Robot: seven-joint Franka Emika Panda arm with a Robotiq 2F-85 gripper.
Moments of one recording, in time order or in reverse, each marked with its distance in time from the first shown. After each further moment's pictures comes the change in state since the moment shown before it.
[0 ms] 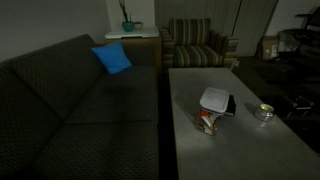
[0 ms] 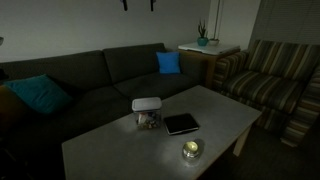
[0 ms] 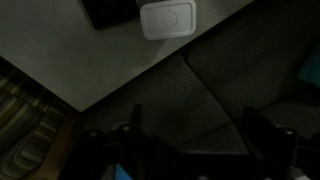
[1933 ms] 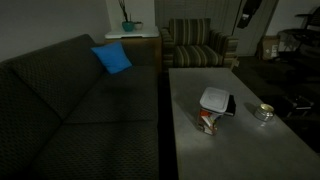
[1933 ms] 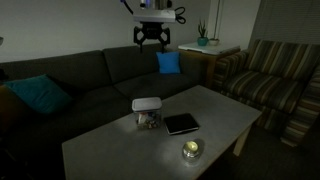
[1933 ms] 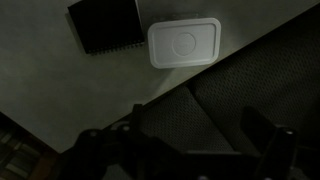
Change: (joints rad) arm -0.111 0.448 0.144 0.311 -0.191 0.008 0.074
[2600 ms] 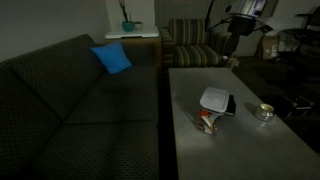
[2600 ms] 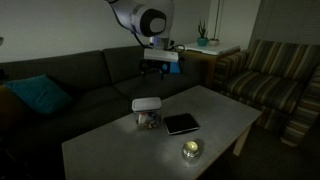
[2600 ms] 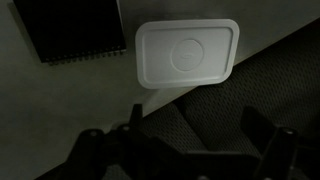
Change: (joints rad) arm -0.023 0.392 0.059 0.336 -0.015 -0.063 -0.074
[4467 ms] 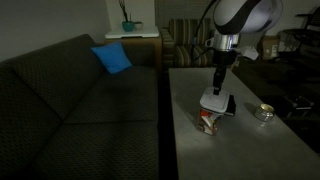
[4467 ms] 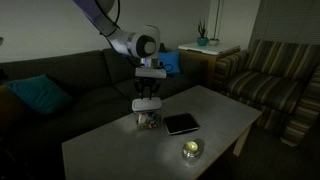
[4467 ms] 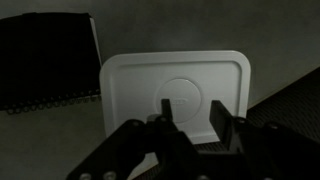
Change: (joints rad) arm 0.147 0.259 -0.075 0.262 -0.160 -0.139 0.197
